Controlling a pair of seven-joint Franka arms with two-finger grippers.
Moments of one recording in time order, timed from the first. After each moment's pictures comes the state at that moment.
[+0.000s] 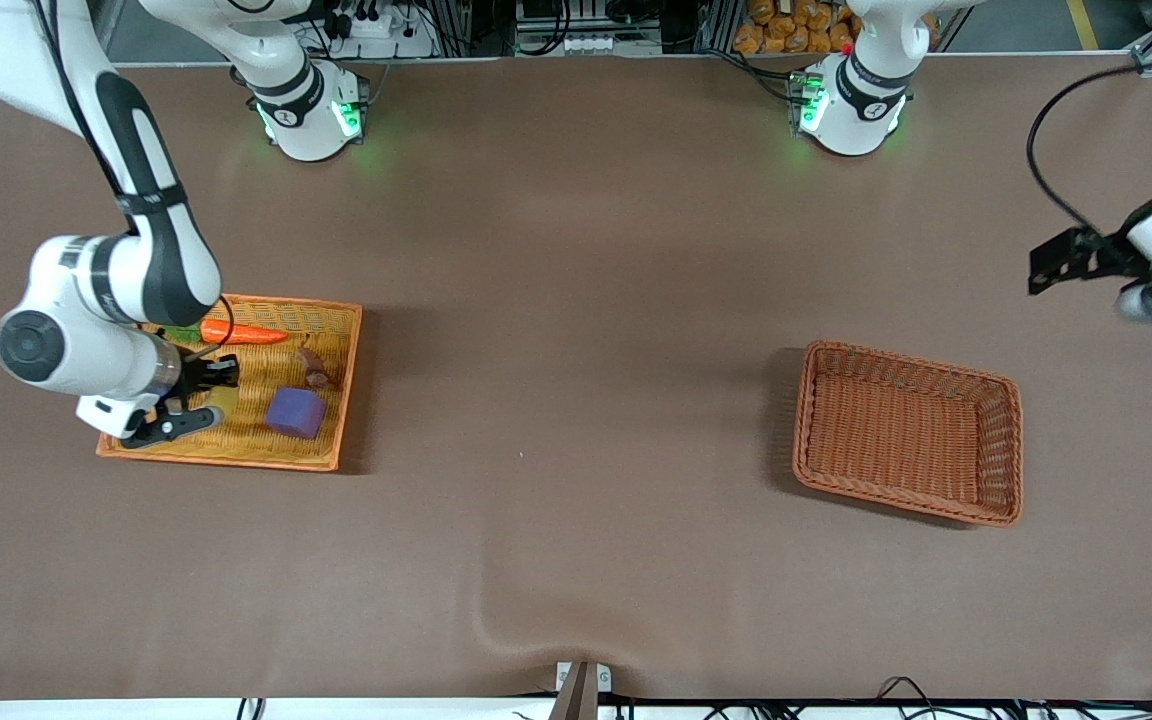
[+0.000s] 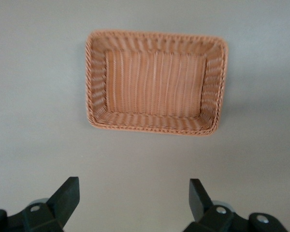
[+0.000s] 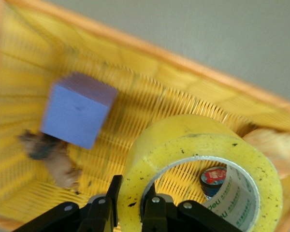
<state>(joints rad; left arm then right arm) 0.16 0.11 -0.19 -1.60 0.05 1.61 0.13 0.07 0.32 -0.09 -1.89 0.00 2.05 -0.34</state>
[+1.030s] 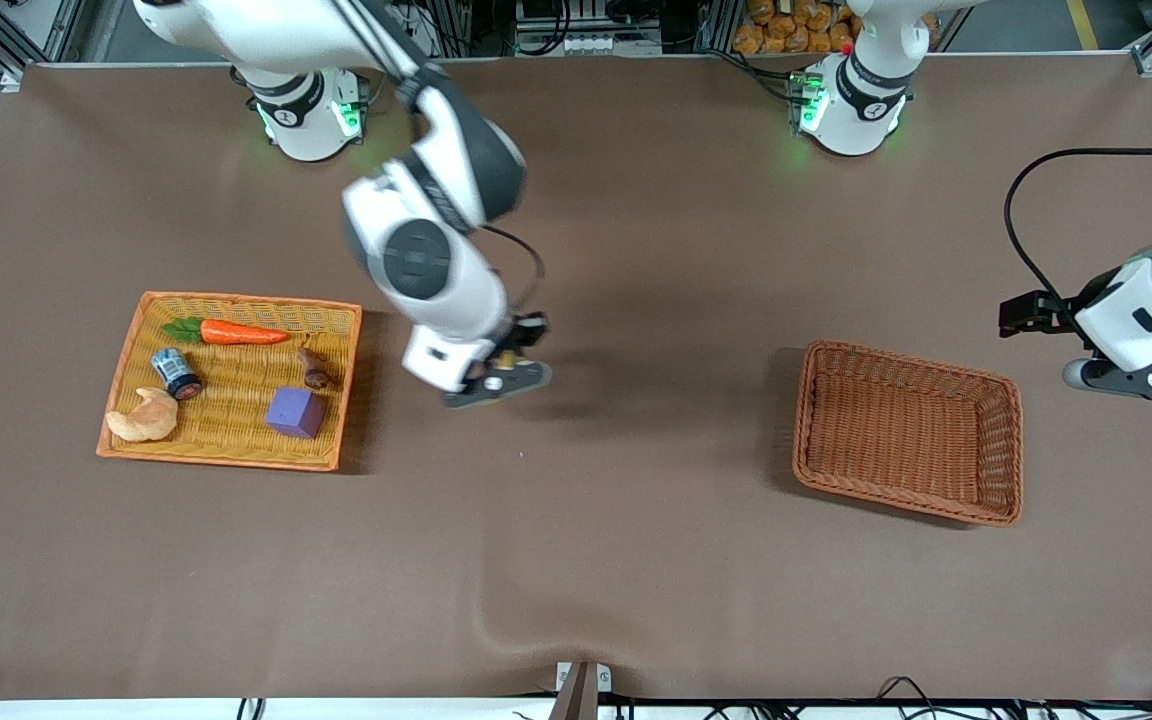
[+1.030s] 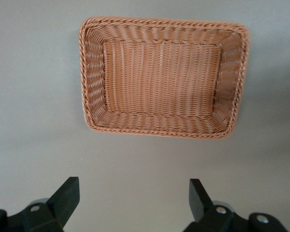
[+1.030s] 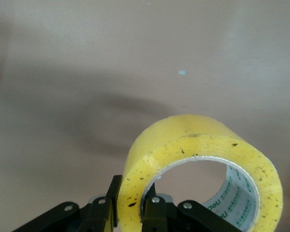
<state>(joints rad) 0.16 0.21 -0.19 -1.56 0.10 1.62 0.13 0.69 0.65 -0.04 -1.33 0.19 1.95 0.40</state>
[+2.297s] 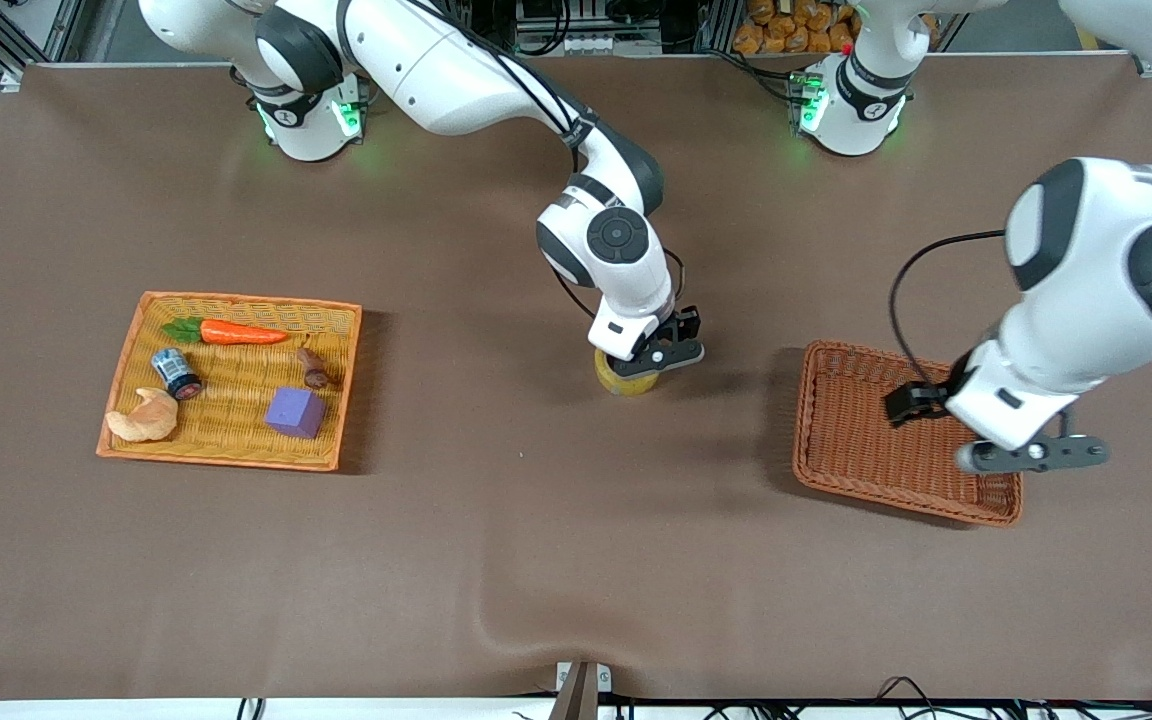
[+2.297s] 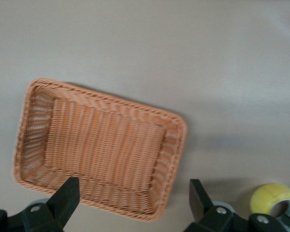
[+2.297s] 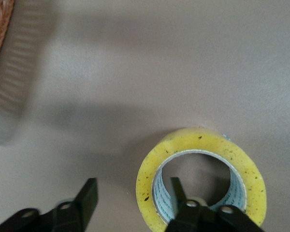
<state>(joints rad) -0.05 0.38 -0.20 -1.45 0.10 1.88 -0.30 0.90 0.97 -0.03 -1.09 0.19 2.27 0.59</state>
